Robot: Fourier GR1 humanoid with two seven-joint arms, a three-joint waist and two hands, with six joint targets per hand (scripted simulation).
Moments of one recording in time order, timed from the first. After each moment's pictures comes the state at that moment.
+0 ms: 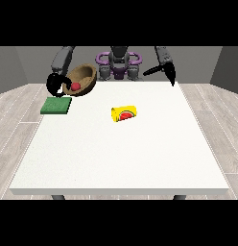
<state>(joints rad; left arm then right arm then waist) -0.50 0.15 0.14 -1.13 -0.20 0.09 -0.26 -0.71 -0.38 -0.27 -0.57 -0.20 0.03 0.06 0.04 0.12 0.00</state>
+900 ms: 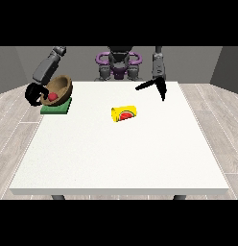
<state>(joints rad) -0.54 0.08 0.06 -1.29 -0.28 0.21 -0.34 -0.66 -0.67 -0.44 -0.45 -0.31 0.31 -0.15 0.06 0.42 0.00</state>
